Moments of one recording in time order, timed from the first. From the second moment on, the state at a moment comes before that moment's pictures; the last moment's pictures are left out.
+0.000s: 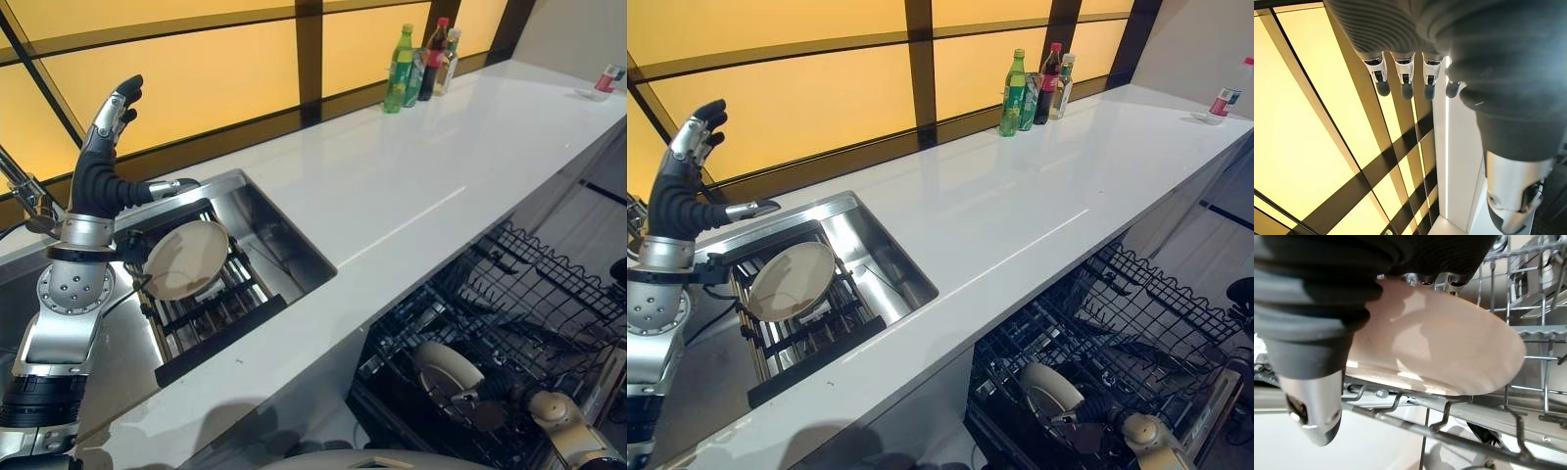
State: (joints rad) left arm -0.15 0.78 0.16 -0.13 -0.13 -0.34 0.12; right arm 0.19 -0.64 0.08 0.44 -0.13 0.06 0.41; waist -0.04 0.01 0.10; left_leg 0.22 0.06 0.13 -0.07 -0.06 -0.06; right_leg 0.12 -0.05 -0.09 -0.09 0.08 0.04
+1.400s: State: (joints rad) left arm 0.05 0.68 0.13 0.02 -0.04 -0.14 -0.22; right arm 0.08 -0.75 -0.35 -0.21 0.01 -0.19 -0.07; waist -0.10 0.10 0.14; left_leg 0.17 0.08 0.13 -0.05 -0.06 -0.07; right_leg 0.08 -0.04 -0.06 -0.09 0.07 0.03
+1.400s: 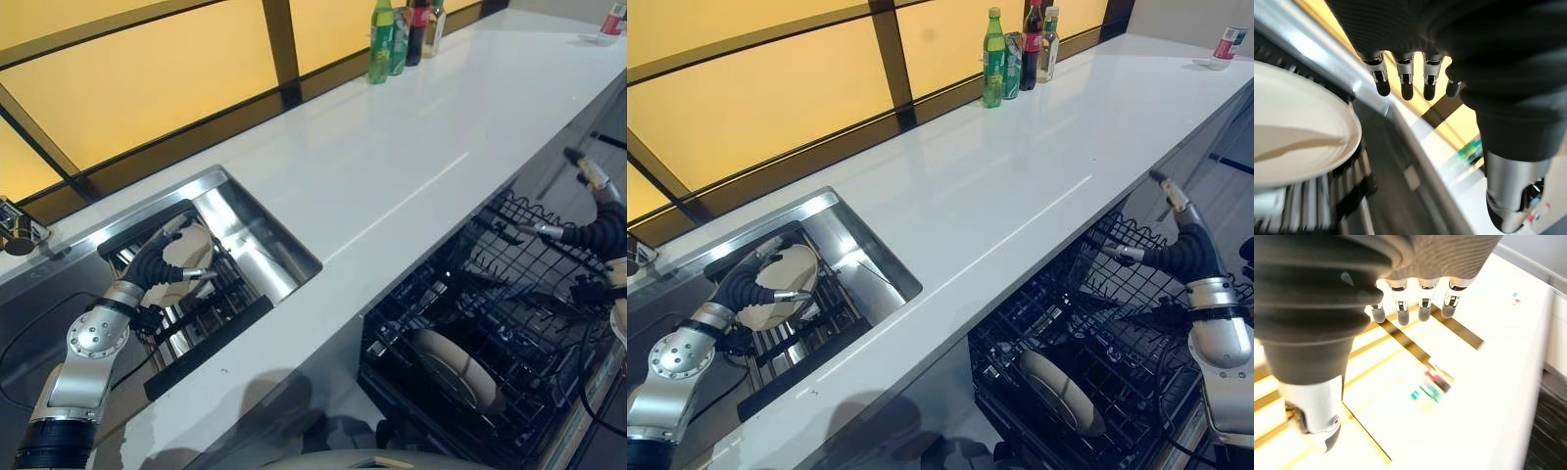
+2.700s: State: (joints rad) left arm -0.02 0.61 -0.16 0.14 0.34 0.03 0.06; right arm -0.07 -0.75 -0.23 -0.39 0.03 -0.24 -0.17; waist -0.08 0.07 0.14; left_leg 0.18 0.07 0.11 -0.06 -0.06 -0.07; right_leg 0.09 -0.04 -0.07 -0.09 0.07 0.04
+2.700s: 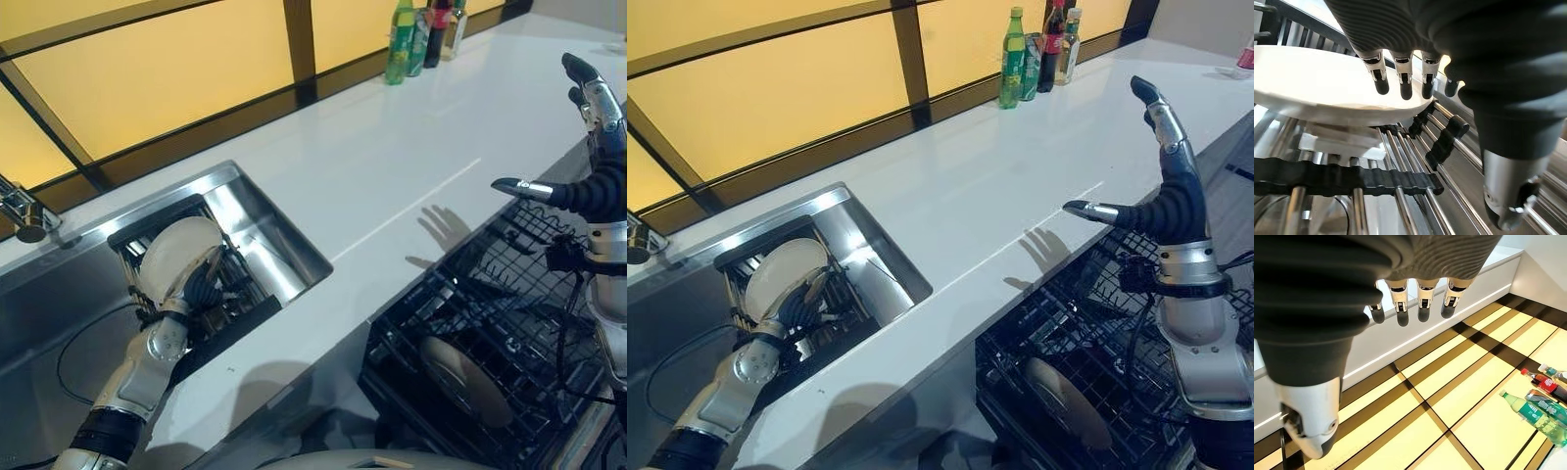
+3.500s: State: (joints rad) left arm 0.00 0.60 -0.17 0.17 0.50 0.17 0.38; right arm -0.05 -0.75 -0.22 -0.39 0.03 -0.24 -0.18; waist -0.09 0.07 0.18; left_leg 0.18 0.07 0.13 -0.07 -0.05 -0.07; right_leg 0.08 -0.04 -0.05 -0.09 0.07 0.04
